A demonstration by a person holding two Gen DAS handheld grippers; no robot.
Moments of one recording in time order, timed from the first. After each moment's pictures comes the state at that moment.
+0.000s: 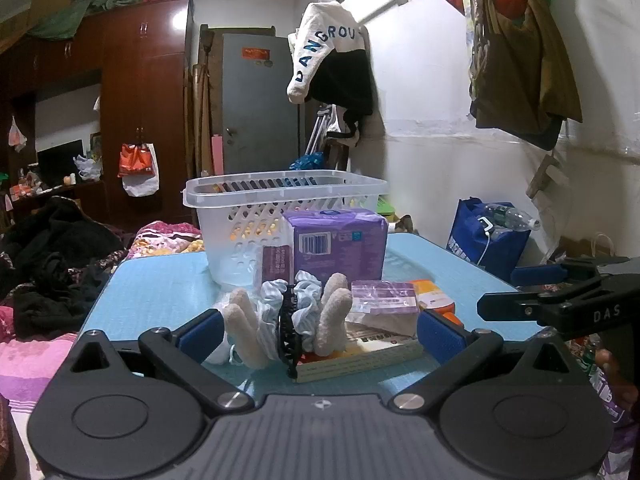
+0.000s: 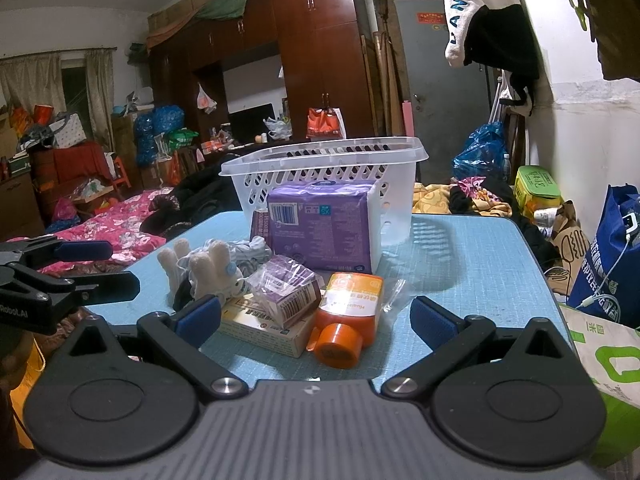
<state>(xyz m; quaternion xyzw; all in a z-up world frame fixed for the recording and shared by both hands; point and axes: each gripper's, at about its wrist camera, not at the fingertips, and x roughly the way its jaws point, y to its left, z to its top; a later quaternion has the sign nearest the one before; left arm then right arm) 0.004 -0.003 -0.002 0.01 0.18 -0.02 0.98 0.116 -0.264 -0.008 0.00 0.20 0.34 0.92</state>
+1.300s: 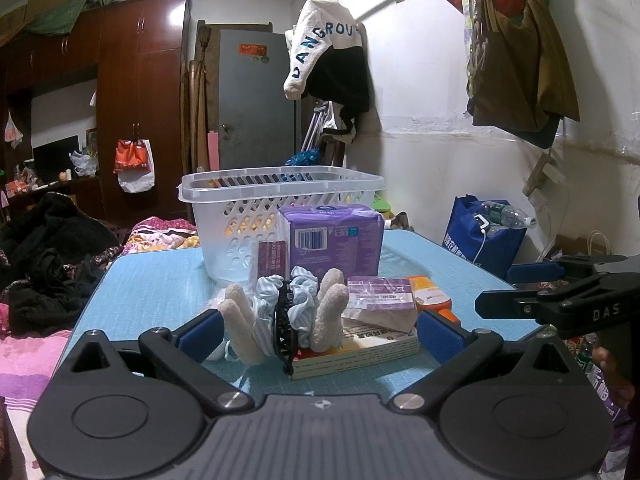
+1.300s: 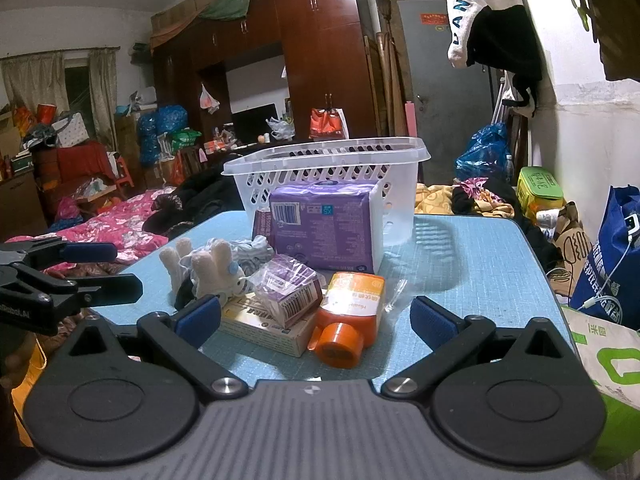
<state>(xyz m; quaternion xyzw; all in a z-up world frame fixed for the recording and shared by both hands) 0.005 -0.005 -0.004 0.01 0.18 -0.03 0.98 0.115 -0.265 -0.010 0.00 0.20 0.35 0.92</state>
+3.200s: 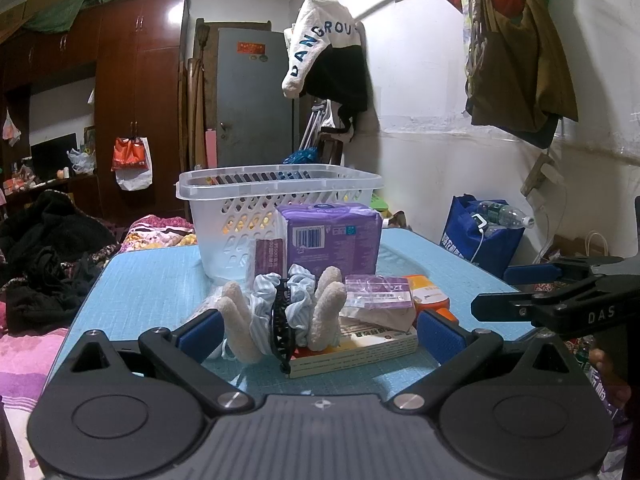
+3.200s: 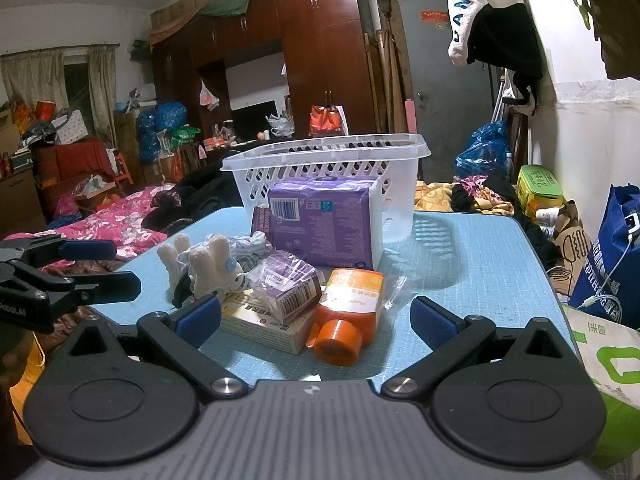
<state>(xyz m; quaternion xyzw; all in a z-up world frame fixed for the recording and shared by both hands) 0.006 -0.004 -0.005 0.00 0.18 -0.03 0.98 0.116 -0.265 -0.013 -0.01 0.20 0.34 0.92</state>
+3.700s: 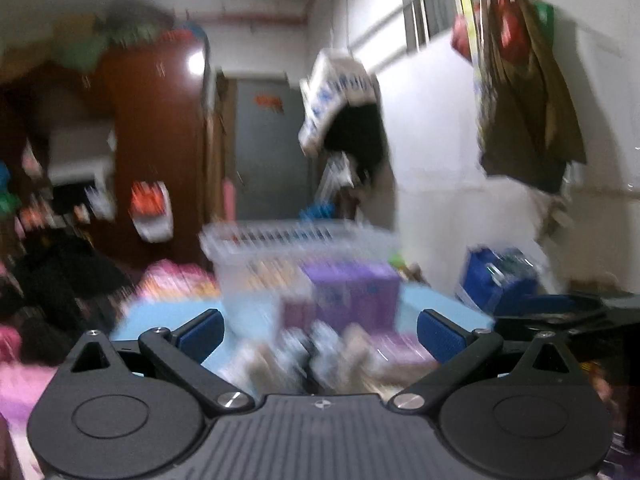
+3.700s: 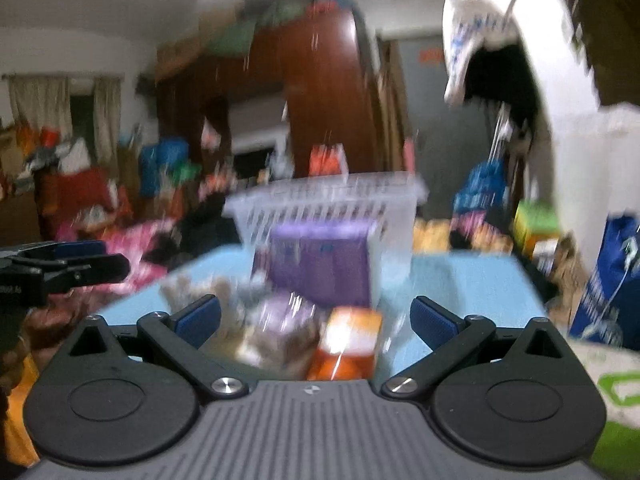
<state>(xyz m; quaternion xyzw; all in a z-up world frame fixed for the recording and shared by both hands) -0.007 0.007 0.007 0.01 0.07 0.01 1.00 0.105 -0.268 -0.014 0.02 0.11 0.33 0.94</state>
